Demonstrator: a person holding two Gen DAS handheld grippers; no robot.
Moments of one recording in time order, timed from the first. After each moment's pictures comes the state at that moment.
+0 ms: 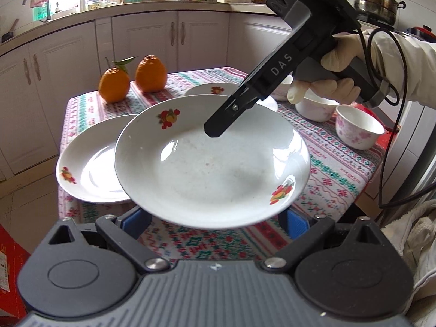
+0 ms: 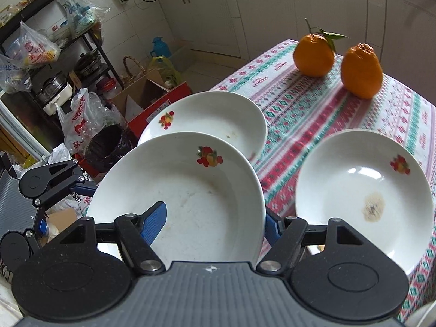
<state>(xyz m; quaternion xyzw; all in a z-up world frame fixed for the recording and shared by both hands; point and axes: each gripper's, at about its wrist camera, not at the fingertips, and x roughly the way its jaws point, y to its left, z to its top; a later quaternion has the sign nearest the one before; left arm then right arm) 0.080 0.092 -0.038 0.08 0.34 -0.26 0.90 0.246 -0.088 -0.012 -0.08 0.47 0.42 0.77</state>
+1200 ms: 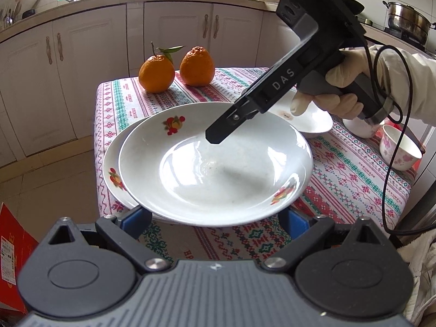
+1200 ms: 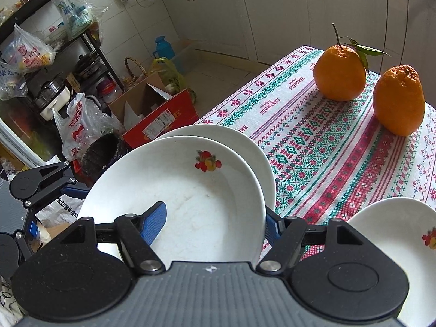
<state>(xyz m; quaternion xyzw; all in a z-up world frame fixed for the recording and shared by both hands) 0.138 0.141 -0.045 0.05 0.36 -0.23 0.90 0.313 -0.033 -0.032 -0.07 0.47 0.43 0.77</state>
